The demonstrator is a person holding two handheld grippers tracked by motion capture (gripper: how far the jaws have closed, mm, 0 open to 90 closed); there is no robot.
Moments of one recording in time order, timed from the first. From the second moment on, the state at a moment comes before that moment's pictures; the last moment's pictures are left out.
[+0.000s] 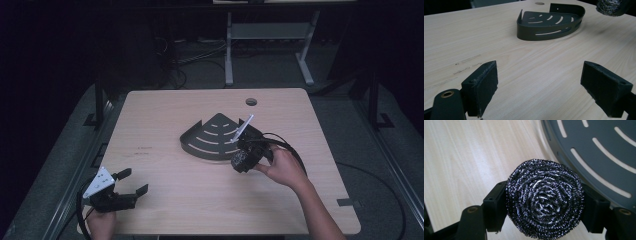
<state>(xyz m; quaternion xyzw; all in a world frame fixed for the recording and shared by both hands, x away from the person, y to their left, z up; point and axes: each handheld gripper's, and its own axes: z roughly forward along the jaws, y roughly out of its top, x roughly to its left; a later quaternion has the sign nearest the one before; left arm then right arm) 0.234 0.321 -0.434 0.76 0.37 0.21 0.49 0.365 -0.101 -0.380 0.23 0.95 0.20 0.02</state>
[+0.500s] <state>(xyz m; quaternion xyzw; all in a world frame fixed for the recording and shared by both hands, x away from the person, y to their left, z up) 0.234 0.321 -0.434 0.76 0.37 0.21 0.49 0.390 -0.086 -0.374 0.22 0.96 0.18 0.01</state>
